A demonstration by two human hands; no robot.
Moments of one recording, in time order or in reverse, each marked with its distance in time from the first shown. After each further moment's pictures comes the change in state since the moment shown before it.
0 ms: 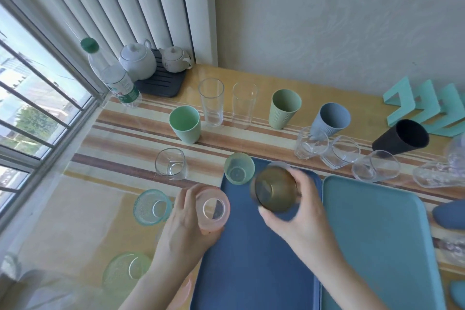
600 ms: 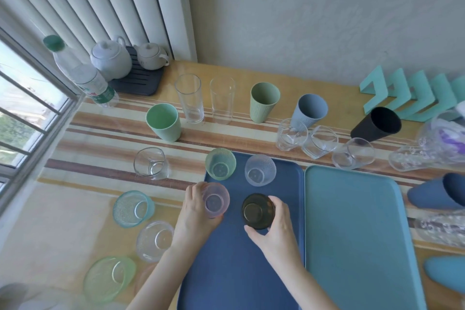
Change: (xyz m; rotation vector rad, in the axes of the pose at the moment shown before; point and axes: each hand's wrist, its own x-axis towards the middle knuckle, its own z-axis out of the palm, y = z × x) left_hand 0.018 -0.025 0.080 -0.040 -0.101 -0.130; right_hand -0.037 0.095 0.047 -0.113 0.026 0.236
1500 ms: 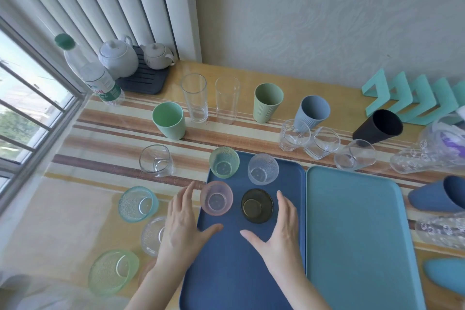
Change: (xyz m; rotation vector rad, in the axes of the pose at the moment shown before) left_hand -0.031 -0.004 -0.034 0.124 0.012 0.054; right_hand -0.017 -0.016 -0.005 -0.140 0.066 -0.064
